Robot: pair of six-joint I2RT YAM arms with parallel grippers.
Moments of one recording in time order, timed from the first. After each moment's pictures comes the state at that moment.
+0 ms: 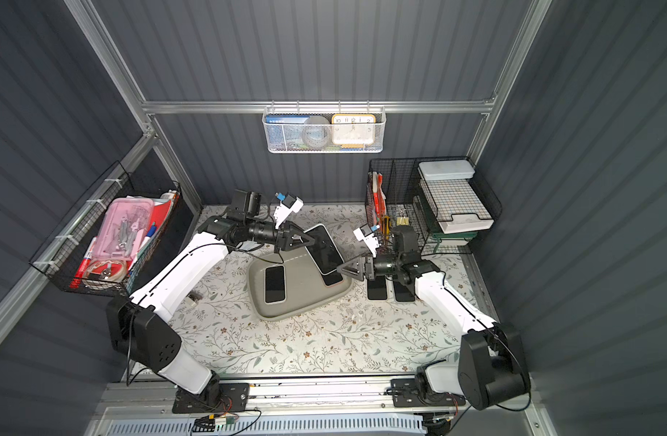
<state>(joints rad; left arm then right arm) -0.43 1.63 1.56 -0.66 1.11 0.22 0.24 1.33 0.89 -0.12 -1.19 0.30</state>
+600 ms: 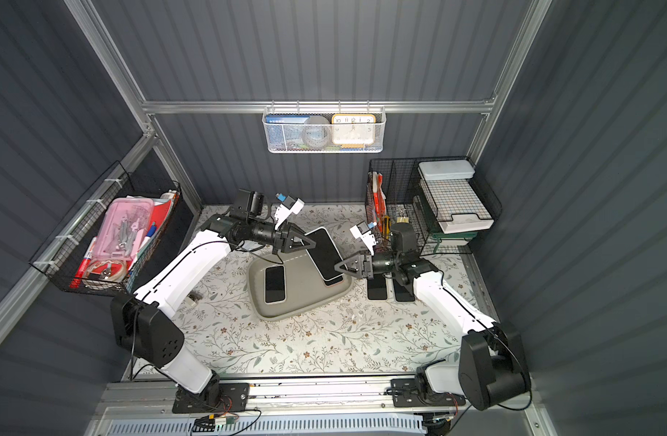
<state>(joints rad) -0.43 1.66 1.59 -0.70 1.25 0.26 0.28 1.33 0.90 0.00 -1.25 0.40</state>
